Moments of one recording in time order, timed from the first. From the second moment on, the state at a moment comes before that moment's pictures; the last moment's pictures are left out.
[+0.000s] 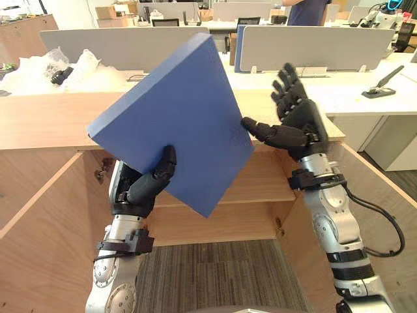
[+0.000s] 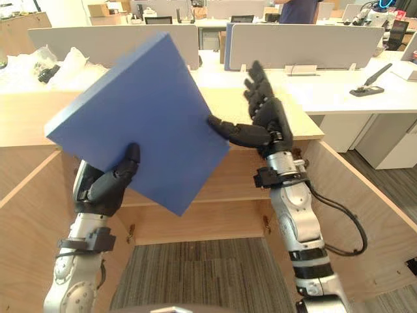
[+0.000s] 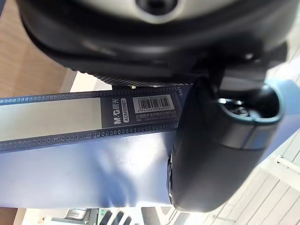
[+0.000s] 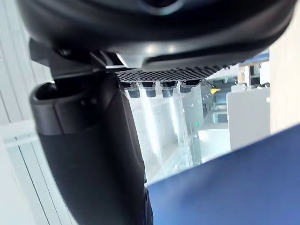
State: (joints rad) left arm 0.28 0.25 -0.02 -0.44 -0.67 -0.21 -0.12; right arm -0.30 -0.35 0.09 -0.10 0.48 -0.13 0.04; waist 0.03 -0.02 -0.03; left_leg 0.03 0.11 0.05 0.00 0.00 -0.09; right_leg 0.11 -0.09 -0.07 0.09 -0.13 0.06
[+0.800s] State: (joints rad) left arm 0.09 0.71 -0.16 -0.38 -0.86 -0.28 -0.12; right arm -0.73 -0.85 0.59 0.12 0.72 -0.15 0.21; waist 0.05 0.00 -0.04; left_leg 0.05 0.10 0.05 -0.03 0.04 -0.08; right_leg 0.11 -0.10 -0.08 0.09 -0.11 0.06
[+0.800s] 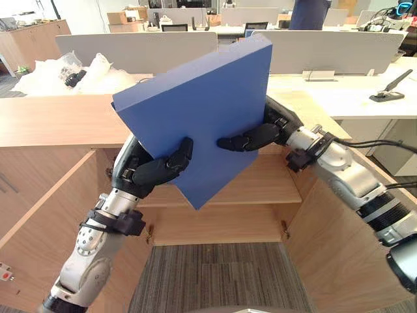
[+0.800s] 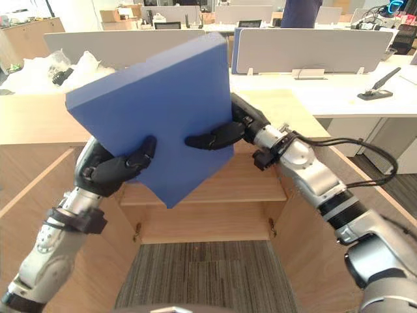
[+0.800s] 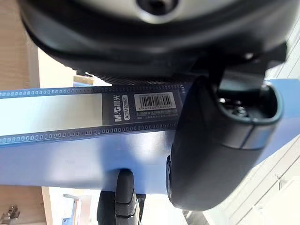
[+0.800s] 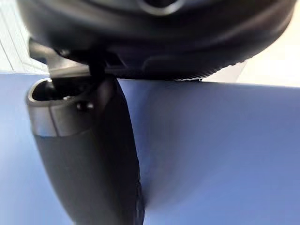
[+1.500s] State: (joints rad) left arm 0.22 0.53 -0.45 0.29 -0.69 -0.09 -0.52; right arm -0.46 -0.58 0.43 -0.35 0.20 -0.19 0.30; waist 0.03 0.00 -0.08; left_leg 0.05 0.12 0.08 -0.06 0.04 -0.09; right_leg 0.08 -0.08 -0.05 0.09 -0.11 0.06
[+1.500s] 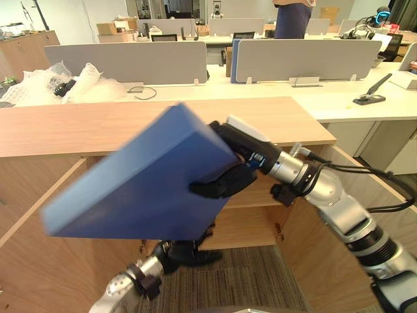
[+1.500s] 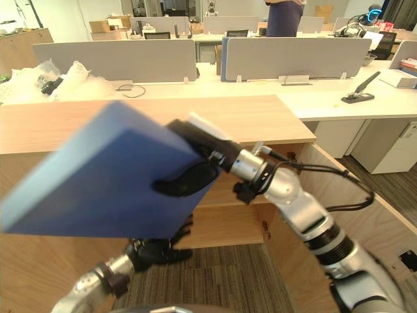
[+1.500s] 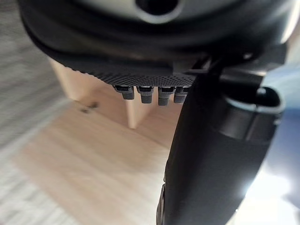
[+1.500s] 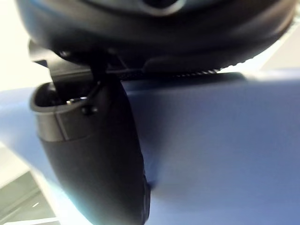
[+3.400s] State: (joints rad) left arm 0.20 0.04 0.41 1.12 0.09 -0.01 0.08; right arm -0.13 -0.14 0.27 0.74 0.59 -0.02 0.10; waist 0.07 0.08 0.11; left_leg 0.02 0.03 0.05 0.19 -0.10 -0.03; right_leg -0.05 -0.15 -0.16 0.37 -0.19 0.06
